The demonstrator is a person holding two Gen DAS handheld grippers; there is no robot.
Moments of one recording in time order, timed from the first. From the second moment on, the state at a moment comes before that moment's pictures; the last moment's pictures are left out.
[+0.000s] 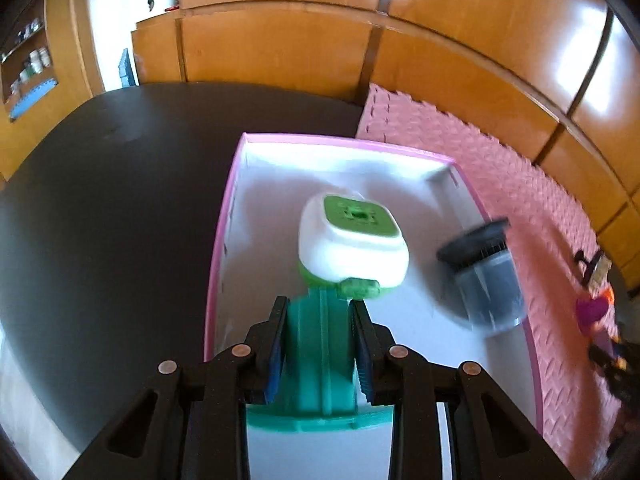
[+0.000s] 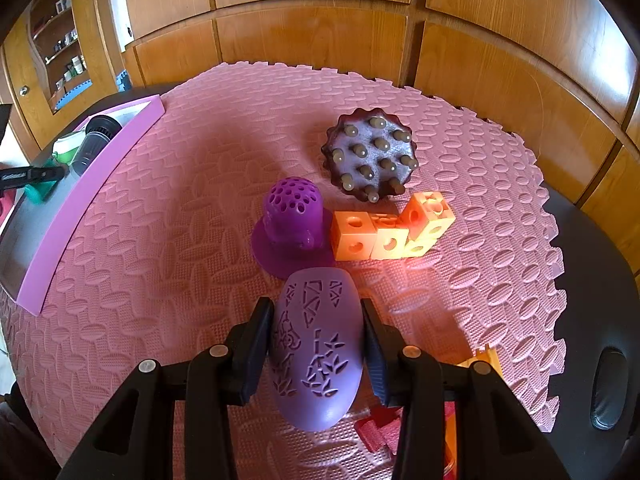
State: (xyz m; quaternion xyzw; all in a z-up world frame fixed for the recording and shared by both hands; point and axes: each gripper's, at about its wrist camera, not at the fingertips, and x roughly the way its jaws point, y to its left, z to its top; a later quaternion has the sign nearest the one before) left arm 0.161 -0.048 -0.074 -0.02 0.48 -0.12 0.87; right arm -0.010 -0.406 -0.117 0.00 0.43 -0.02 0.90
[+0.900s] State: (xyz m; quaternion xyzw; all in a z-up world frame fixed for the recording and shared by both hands) left arm 0.035 -0.068 -0.021 0.00 0.37 -0.12 0.92; right arm -0.014 -0.405 -0.117 -0.01 0.42 -0.03 0.91
